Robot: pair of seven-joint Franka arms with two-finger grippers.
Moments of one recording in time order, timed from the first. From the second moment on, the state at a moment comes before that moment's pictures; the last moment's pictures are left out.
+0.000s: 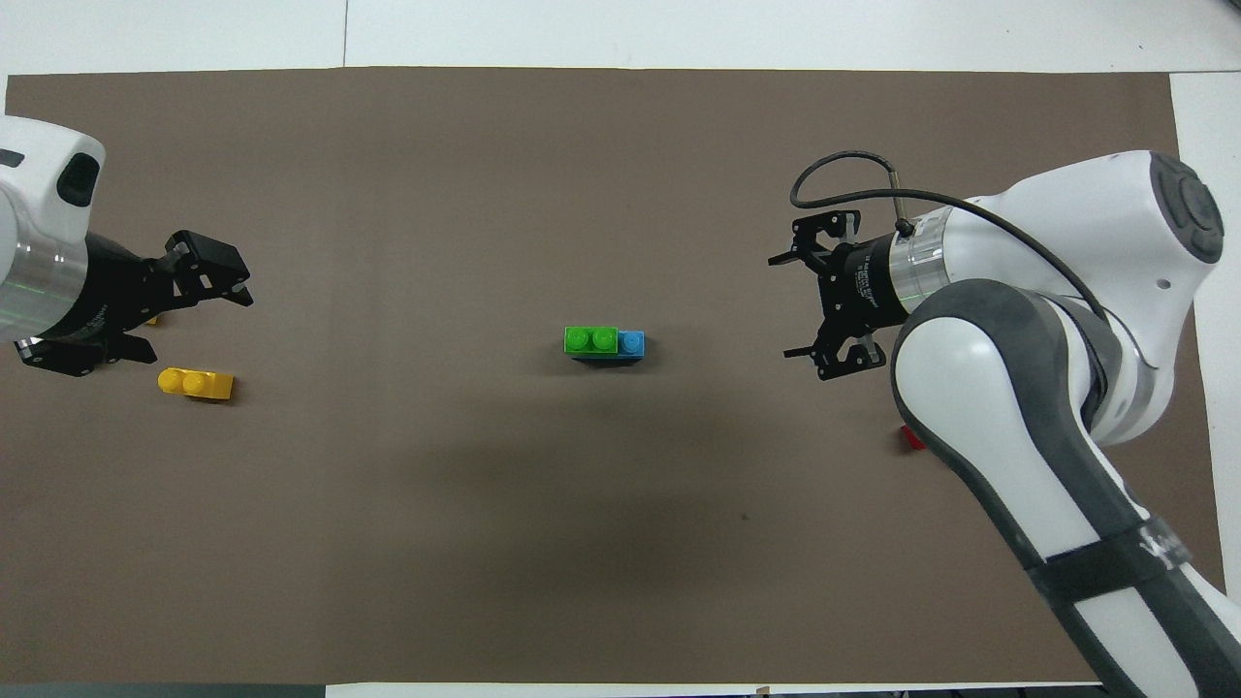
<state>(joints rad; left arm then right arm) -0.20 -0.05 0.03 -1.72 -0.02 1.66 -0.66 0.28 0.11 -0.04 -1.91 0.55 2.08 1.42</state>
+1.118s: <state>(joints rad) -0.41 -0.05 0.03 -1.85 -0.03 1.90 -1.52 0.50 0.35 -0.04 -1.93 0.70 2.44 1.49</state>
